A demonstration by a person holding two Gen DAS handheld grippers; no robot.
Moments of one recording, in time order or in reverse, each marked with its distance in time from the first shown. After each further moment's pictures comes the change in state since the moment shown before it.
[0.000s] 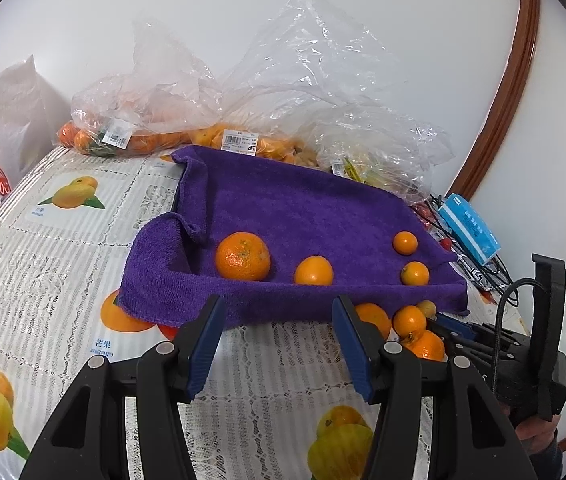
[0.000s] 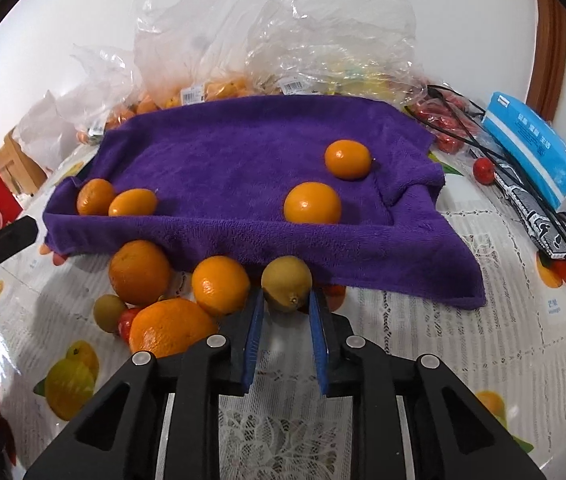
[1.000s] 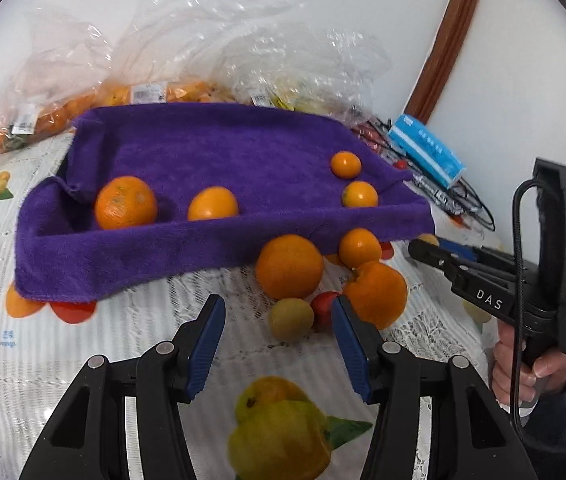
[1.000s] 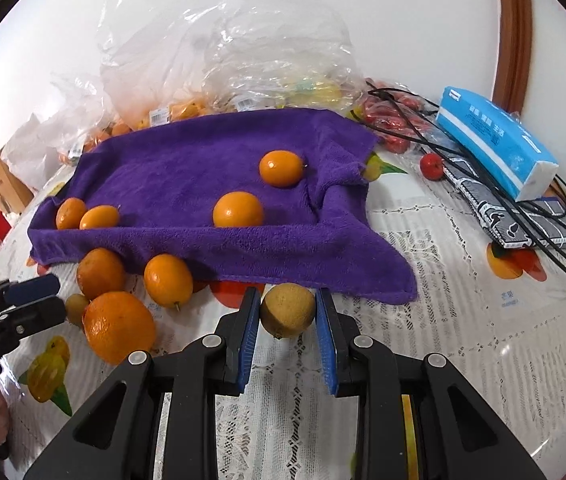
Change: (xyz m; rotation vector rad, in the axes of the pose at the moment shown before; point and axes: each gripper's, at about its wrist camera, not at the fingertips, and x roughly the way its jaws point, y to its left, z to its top) left arm 0.042 -0.053 -0.026 0.179 0.189 -0.122; right arm -0.017 -0.042 -0.008 0.040 -0.055 -0.043
